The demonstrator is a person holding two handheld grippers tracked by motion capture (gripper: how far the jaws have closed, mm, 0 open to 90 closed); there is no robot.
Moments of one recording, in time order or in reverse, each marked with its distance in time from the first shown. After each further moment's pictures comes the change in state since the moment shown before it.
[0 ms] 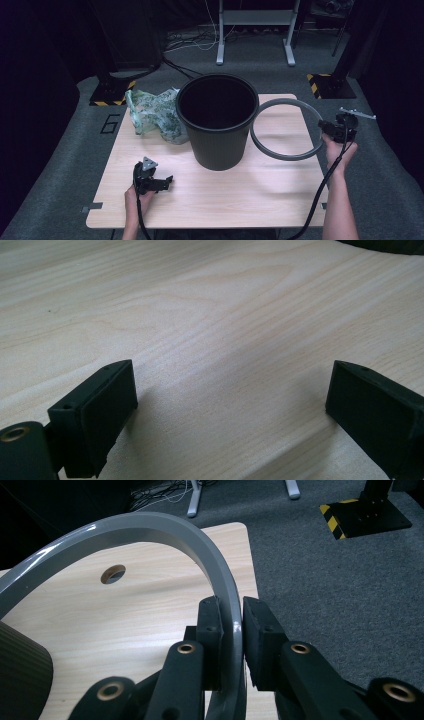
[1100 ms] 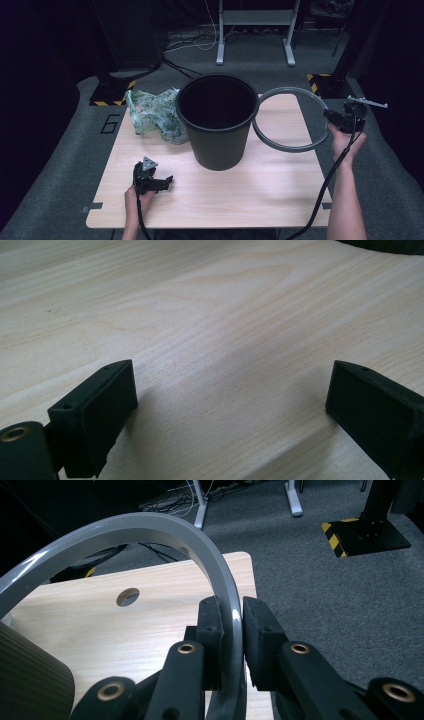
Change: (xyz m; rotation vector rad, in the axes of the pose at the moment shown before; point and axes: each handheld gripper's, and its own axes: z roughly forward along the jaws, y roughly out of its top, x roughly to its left) left arm 0.000 0.000 0.000 0.000 0.000 0.000; right arm 0.007 0.036 -0.023 -0.039 0.019 -0.018
